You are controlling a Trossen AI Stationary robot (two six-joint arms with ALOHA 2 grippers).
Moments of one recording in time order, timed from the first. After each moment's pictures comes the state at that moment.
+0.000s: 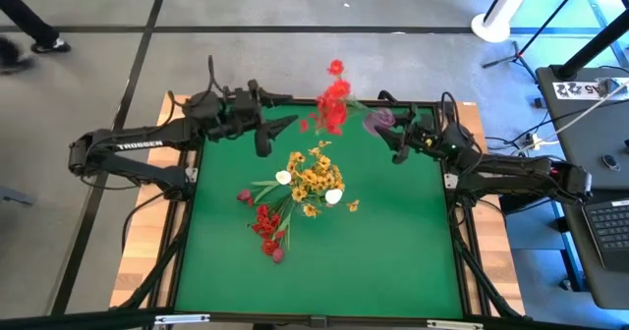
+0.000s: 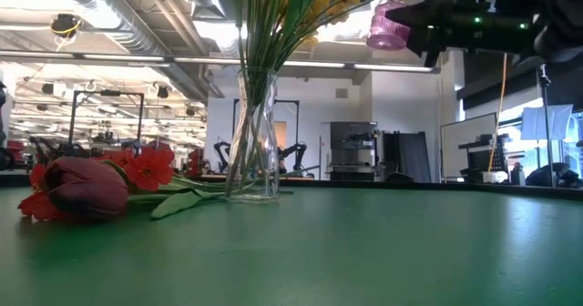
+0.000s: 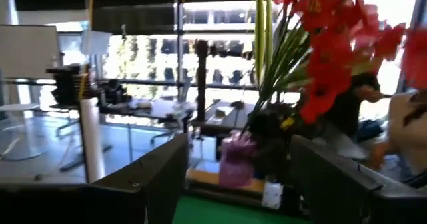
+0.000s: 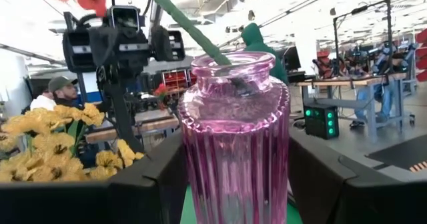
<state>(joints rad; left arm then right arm) 0.27 1.10 0.92 0.33 -0.01 -0.03 -0.44 0.93 0.32 0.91 -0.14 0.18</state>
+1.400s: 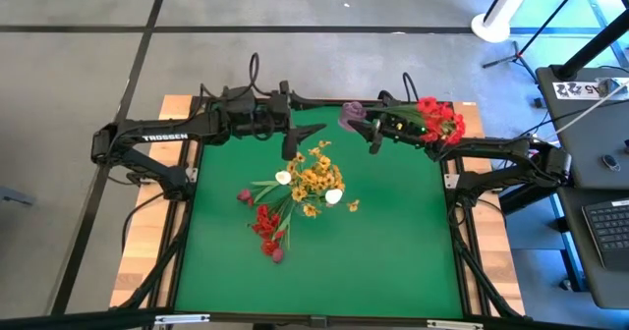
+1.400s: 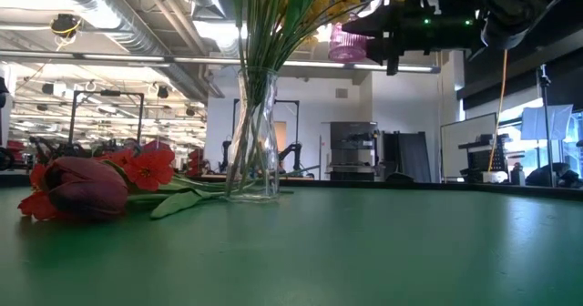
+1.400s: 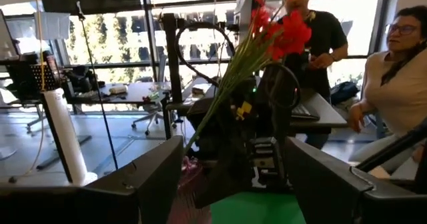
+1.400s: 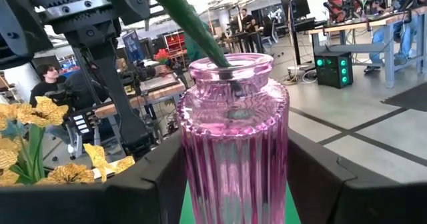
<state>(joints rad) 0.23 1.34 1.14 0.24 0.04 0.06 -0.44 1.23 0.59 0.75 -0.19 0.26</state>
